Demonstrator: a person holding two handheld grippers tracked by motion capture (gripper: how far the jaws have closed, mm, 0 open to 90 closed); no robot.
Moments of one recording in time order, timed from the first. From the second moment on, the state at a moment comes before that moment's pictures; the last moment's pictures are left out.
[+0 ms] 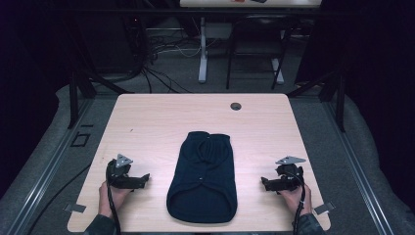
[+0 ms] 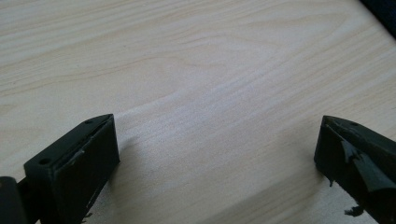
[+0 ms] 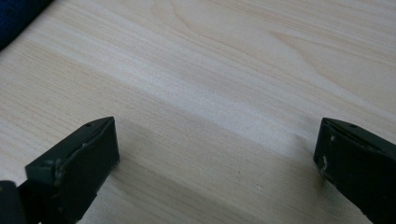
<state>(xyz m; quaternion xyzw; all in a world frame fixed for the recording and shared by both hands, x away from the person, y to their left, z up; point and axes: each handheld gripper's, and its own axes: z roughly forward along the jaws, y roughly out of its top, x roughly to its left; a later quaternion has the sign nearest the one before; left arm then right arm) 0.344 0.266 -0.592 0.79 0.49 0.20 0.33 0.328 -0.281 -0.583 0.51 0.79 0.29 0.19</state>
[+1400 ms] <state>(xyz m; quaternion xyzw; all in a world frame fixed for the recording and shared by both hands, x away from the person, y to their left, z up) 0.364 0.232 -0.557 0.80 0.45 0.17 0.37 0.338 -0.246 -0.549 0.46 0.80 0.35 0.15</state>
